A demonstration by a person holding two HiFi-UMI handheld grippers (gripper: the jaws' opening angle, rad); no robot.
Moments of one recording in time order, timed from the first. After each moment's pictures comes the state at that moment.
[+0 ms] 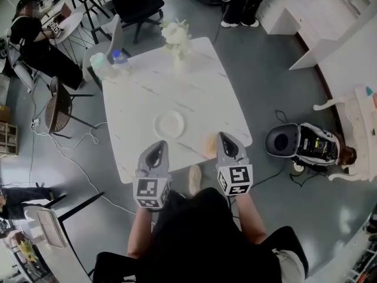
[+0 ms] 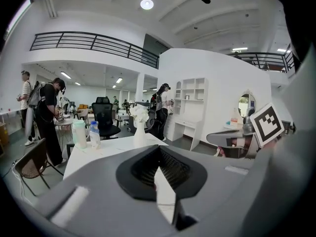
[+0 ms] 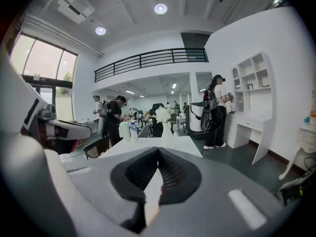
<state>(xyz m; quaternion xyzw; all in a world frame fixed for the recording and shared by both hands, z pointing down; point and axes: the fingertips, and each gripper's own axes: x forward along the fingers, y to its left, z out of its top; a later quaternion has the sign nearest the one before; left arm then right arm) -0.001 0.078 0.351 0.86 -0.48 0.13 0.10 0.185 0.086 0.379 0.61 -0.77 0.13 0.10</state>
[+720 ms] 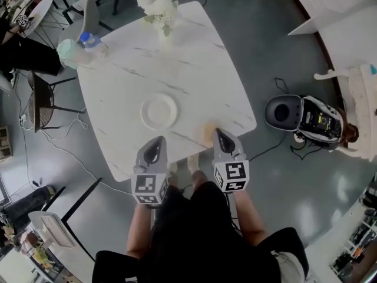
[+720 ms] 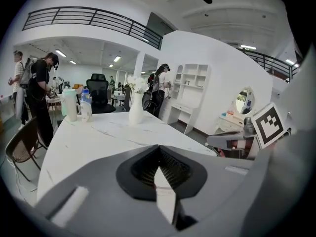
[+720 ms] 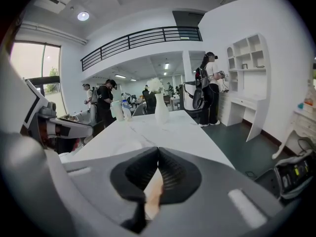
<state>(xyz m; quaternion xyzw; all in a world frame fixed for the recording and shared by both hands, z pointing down) 0.010 0.049 0.464 0.86 -0.43 0.20 0.20 0.186 0.076 0.492 0.62 -0.74 0.23 0.16</state>
